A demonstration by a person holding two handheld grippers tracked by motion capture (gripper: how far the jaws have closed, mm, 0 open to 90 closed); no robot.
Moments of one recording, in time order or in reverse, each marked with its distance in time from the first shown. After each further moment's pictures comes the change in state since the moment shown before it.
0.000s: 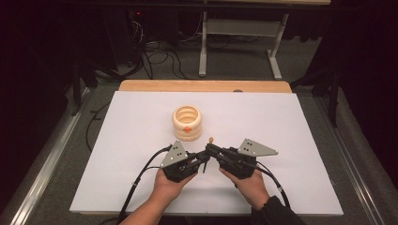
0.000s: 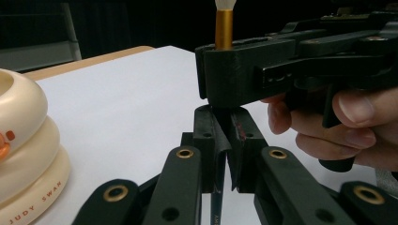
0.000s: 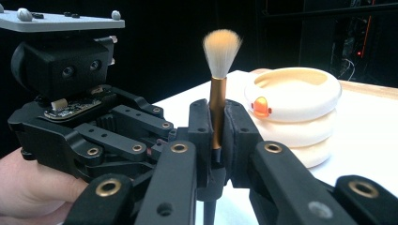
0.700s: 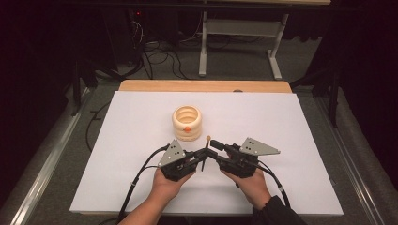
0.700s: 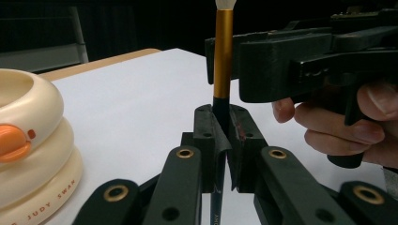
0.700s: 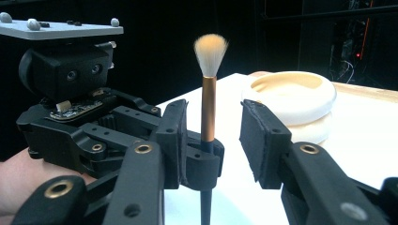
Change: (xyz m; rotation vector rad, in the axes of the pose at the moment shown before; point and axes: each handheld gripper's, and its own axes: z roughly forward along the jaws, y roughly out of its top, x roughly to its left) left arm 0.005 0.000 -0.004 -0.011 0.025 -0.001; right arm -0.003 0.003 -0.003 -0.008 -0.003 0.005
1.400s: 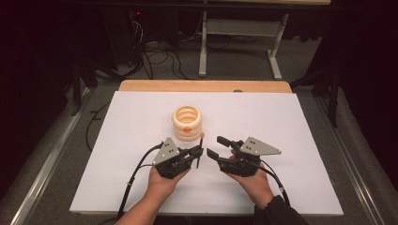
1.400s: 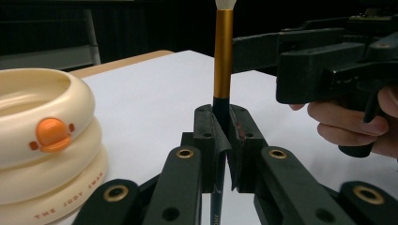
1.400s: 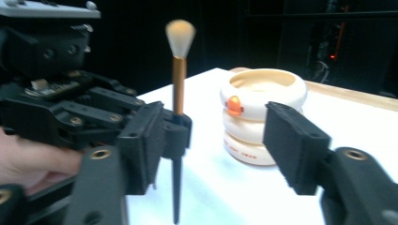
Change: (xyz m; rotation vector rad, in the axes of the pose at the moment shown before) left arm 0.011 0.000 -0.011 -0.009 0.040 -0.005; right arm -0.003 0.002 -0.003 0.029 -0.078 -0.059
